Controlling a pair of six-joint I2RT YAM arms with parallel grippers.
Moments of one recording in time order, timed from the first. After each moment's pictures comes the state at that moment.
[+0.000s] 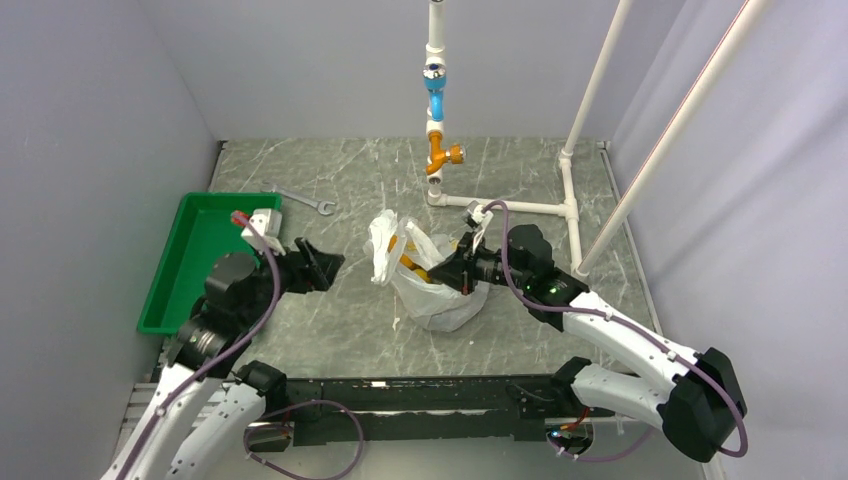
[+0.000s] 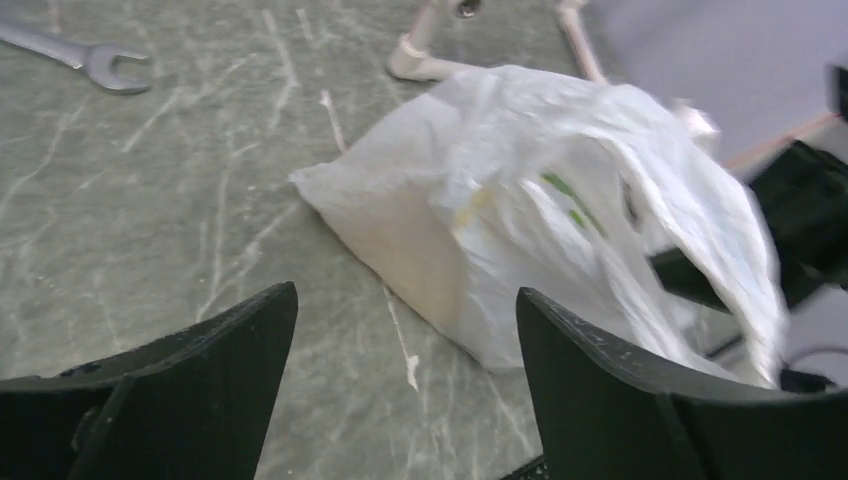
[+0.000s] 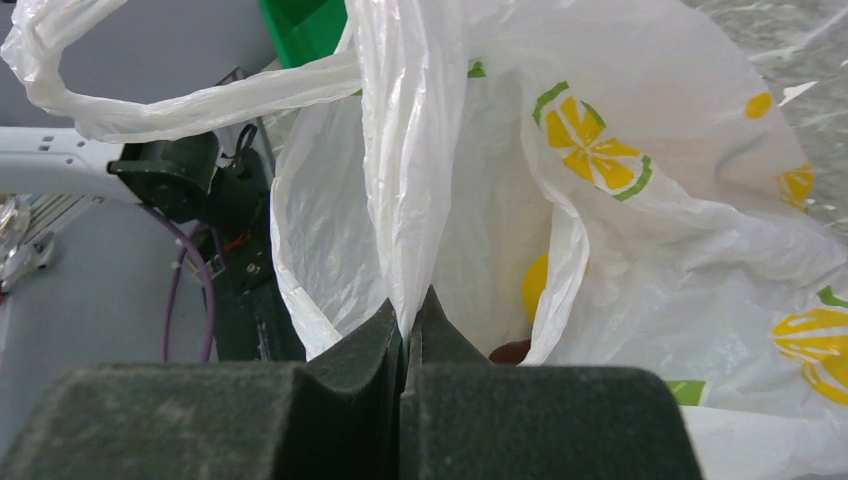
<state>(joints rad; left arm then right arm) -0.42 0.56 0.72 -0.44 0.03 -0.49 0.67 1.01 0.63 0.15 -0.53 0.31</state>
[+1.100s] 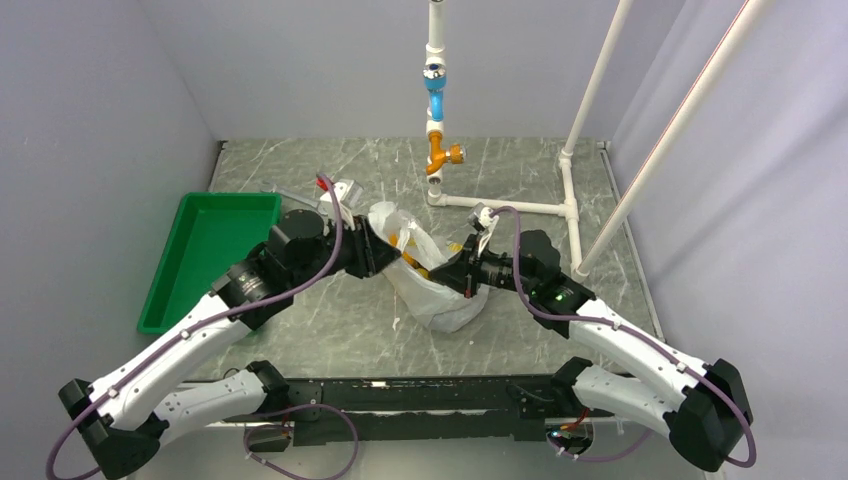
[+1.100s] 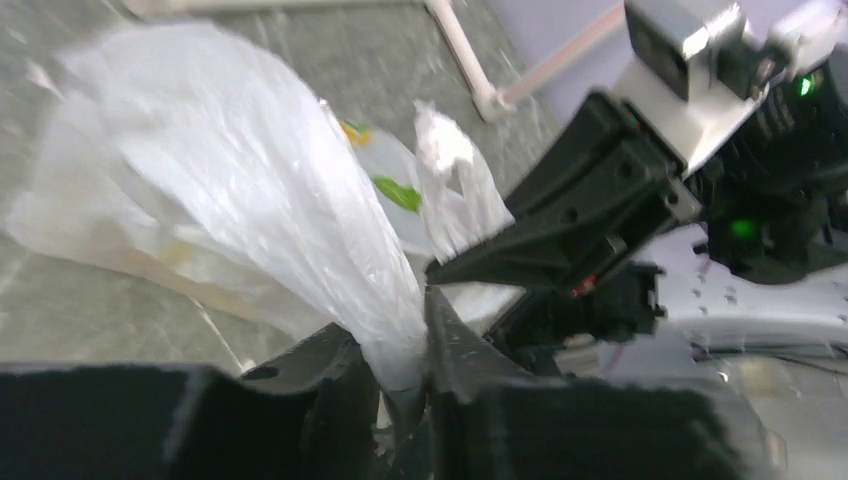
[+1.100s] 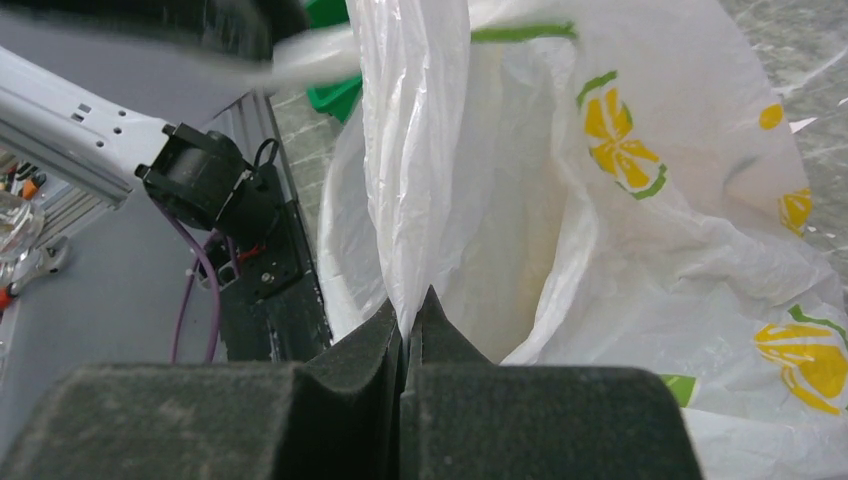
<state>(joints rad) -0.78 0.93 1.00 -0.39 0.14 -0.59 0.69 0.96 0.61 0.18 -0.53 0.32</state>
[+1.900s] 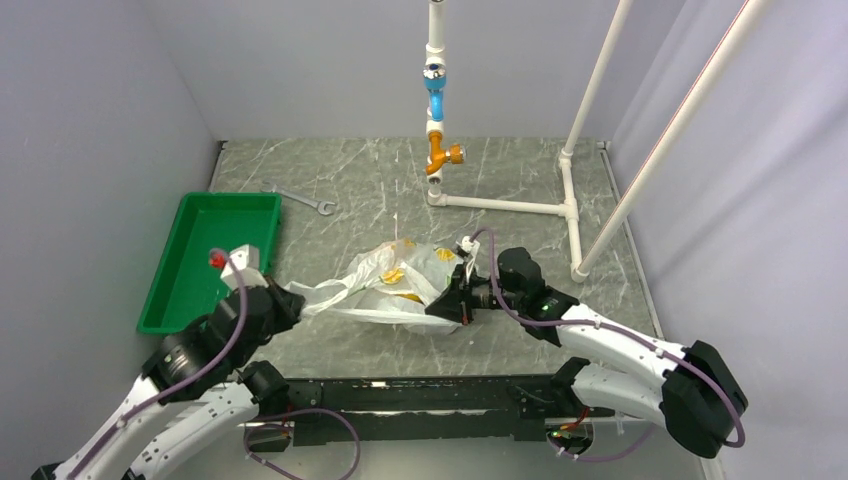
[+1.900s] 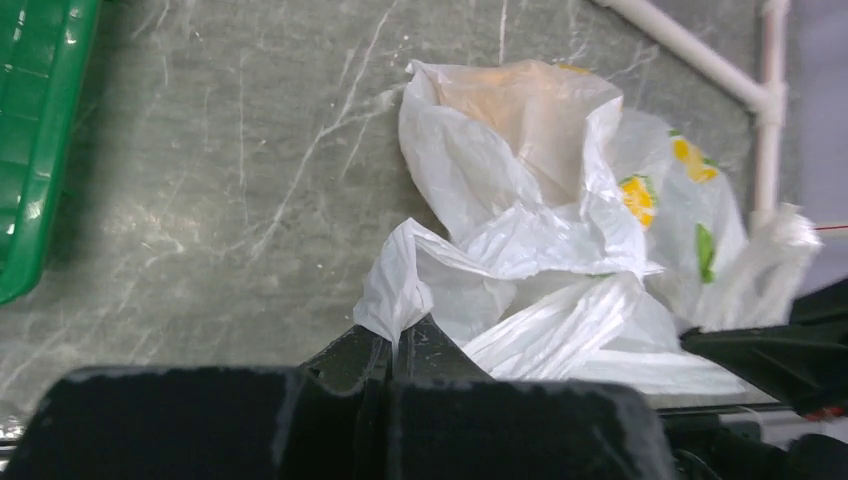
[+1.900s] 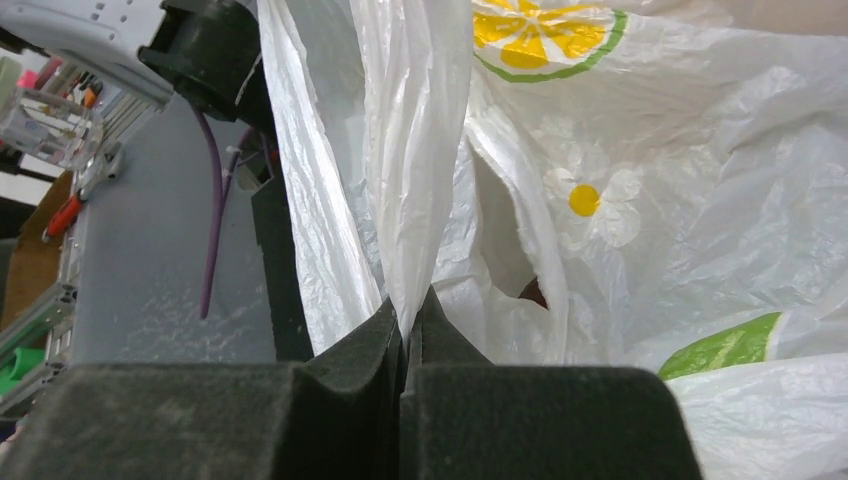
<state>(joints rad) -0.77 0.44 0.79 -0.97 -0.49 -0.90 0.73 1.01 0.46 0.22 -0.63 0.35</state>
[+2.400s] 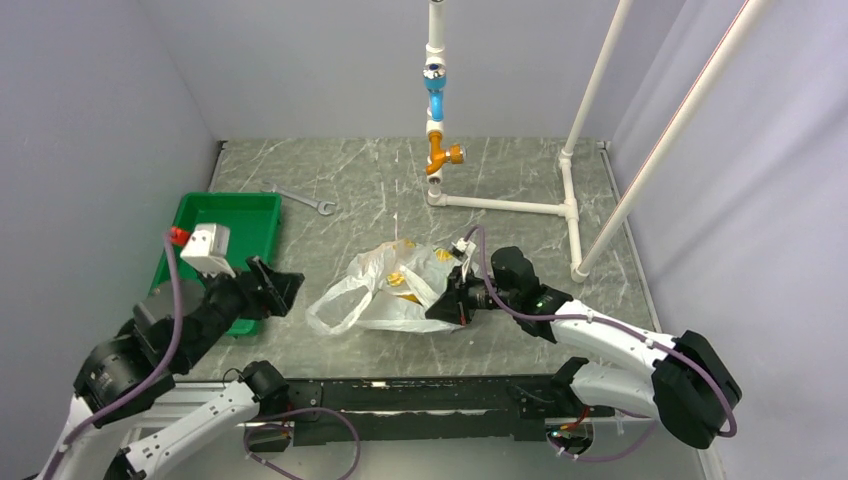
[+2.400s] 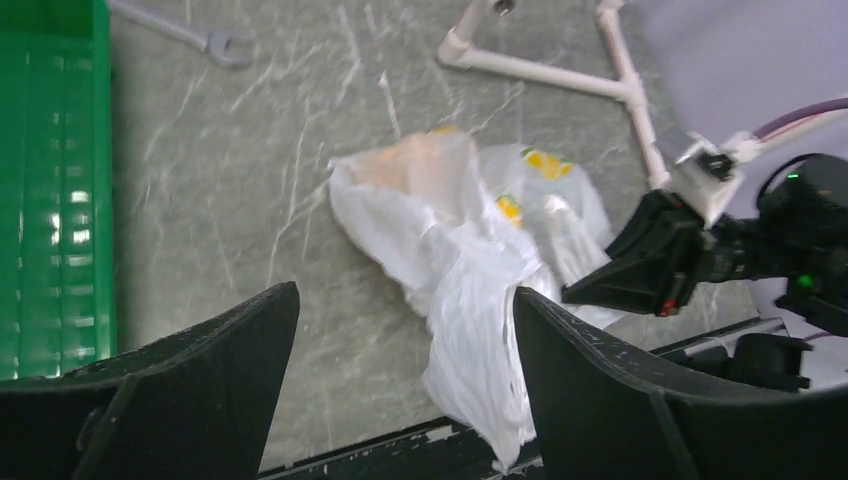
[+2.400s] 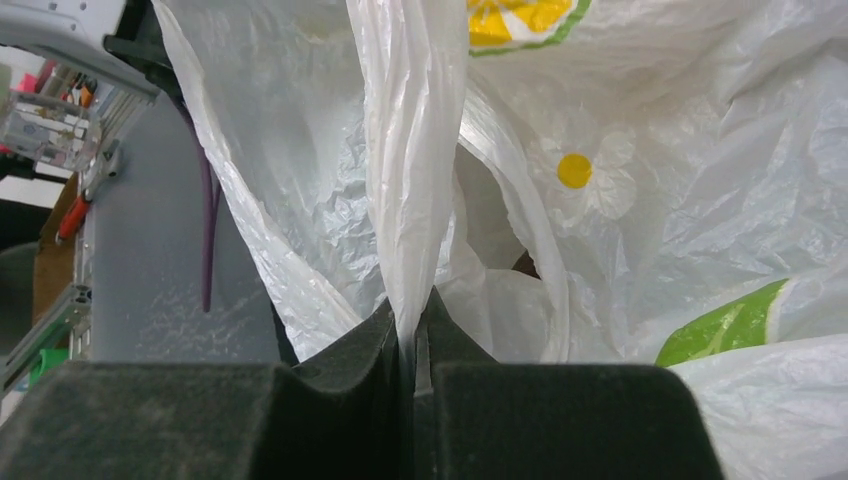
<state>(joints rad) -0.77 0.41 1.07 -1.01 -0.38 -0.61 0.73 1.09 0.47 0.20 -0.64 0.37</state>
